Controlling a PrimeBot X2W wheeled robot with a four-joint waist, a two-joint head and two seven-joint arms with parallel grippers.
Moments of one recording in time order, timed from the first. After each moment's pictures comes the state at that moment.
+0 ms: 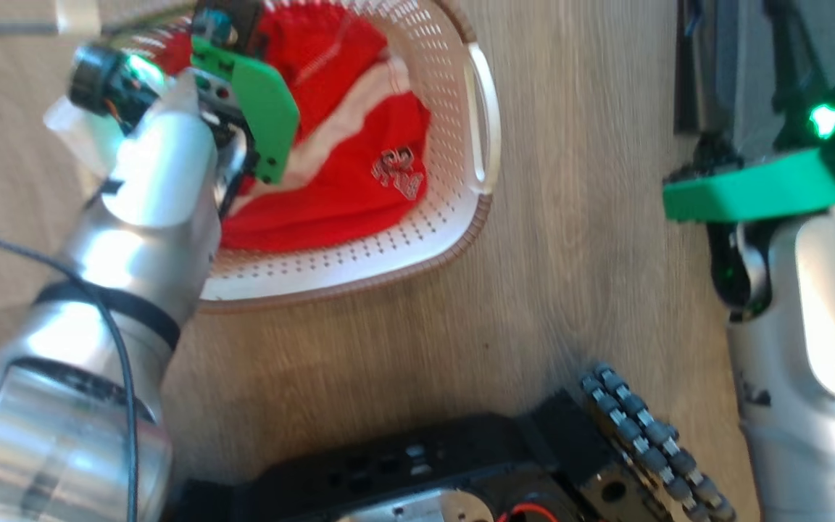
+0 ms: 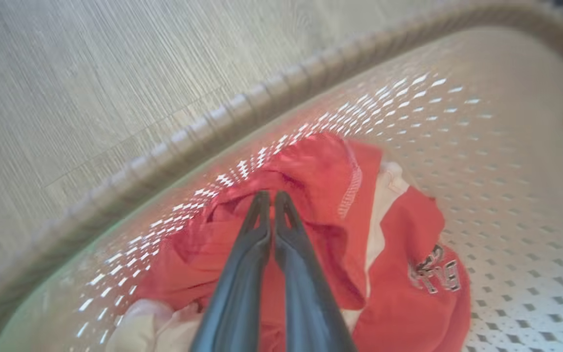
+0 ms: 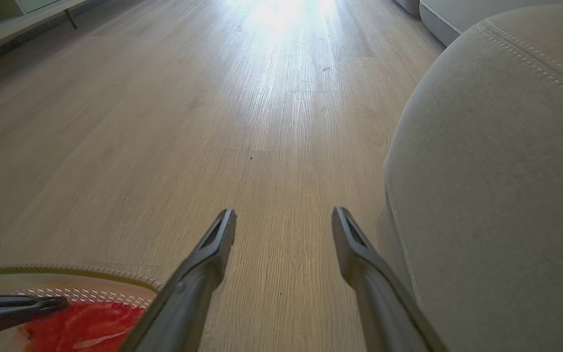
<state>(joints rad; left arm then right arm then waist) -1.19 0.04 -0.66 1.23 -0.35 -0.03 -0.09 -0.56 -0.06 0.03 0.13 0.16 0.13 -0.26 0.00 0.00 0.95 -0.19</state>
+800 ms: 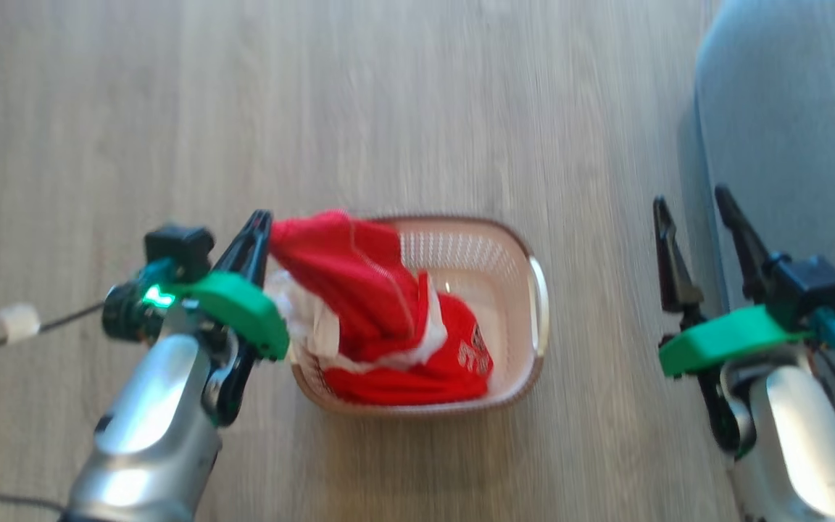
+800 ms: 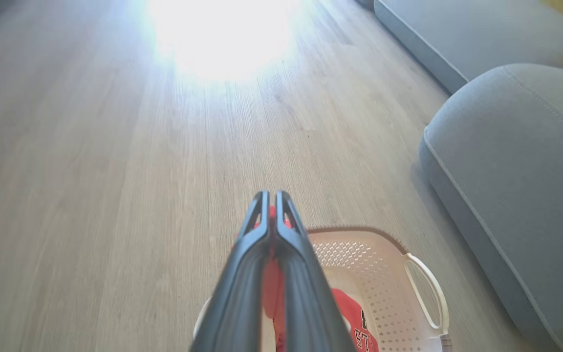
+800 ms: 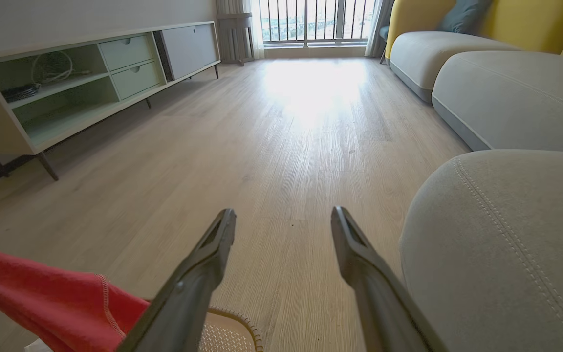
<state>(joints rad) -0.55 0.14 -0.42 0.69 -0.50 -0.03 -0.25 -0.25 -0.09 0.01 0.24 0.13 0.13 -0.26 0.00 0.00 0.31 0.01</state>
